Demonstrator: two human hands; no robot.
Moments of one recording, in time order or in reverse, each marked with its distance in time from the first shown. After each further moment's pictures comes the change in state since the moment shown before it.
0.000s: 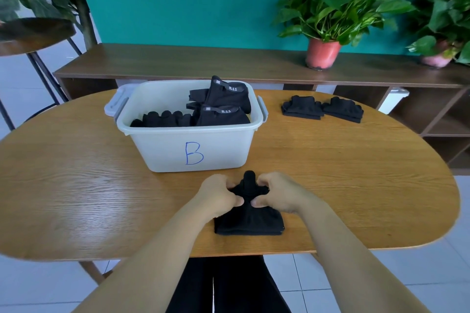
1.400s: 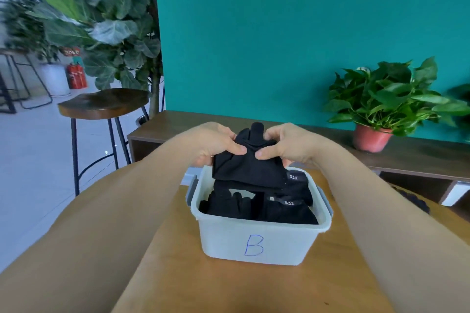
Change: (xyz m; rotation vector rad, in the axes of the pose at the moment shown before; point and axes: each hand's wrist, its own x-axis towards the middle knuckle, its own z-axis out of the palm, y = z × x) left_hand -0.002 0.075 -0.266 -0.370 0.133 0.212; right_hand 0.049 -0.246 -0.125 0.142 0.047 -0.425
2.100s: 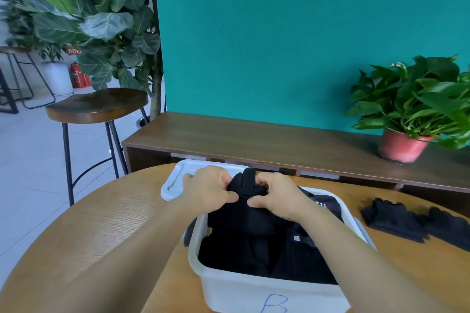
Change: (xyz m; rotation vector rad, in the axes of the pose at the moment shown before) left_hand 0.093 -0.095 -0.005 0.573 0.253 0.105; right_hand 0.098 0.084 0.067 -0.241 0.087 -0.023
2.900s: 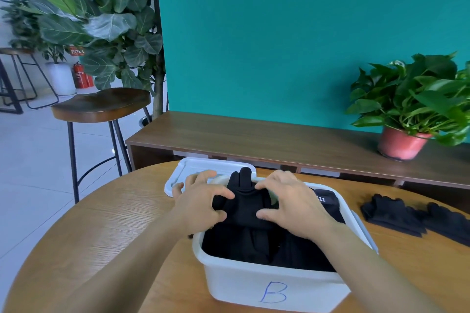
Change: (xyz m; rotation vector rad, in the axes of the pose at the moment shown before) left_hand -0.037 -0.026 0.007 0.172 -0.040 0.092; right_hand -0.044 0.008 -0.003 -0.440 0.173 -0.301
